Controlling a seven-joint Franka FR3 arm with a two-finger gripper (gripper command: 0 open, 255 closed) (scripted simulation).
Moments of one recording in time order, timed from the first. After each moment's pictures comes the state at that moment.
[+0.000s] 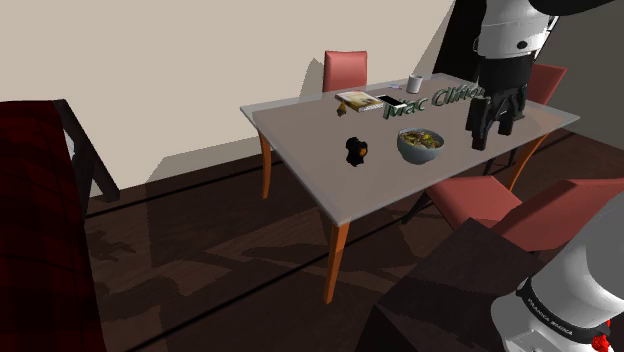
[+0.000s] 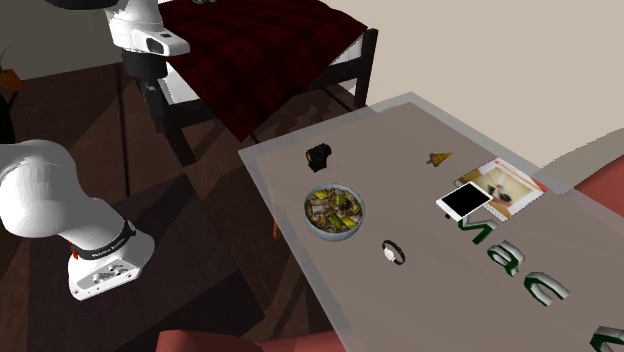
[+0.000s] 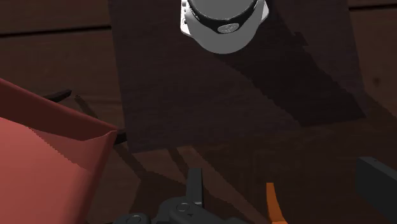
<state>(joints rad) 0.00 -0.75 0.04 -2.43 -0.04 1.42 0.12</state>
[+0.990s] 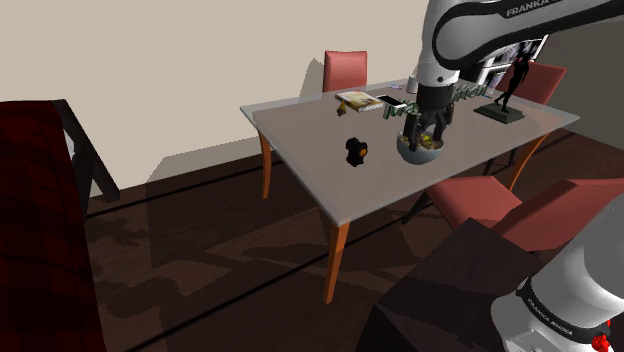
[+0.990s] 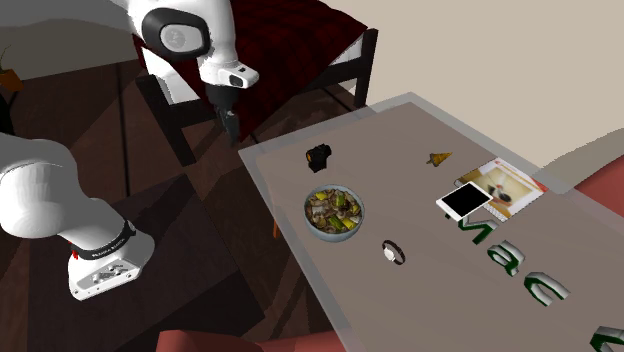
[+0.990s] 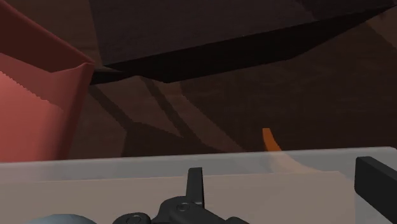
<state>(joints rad) -0.03 -0.36 -0.02 -2.38 -0.06 1.88 0.09</state>
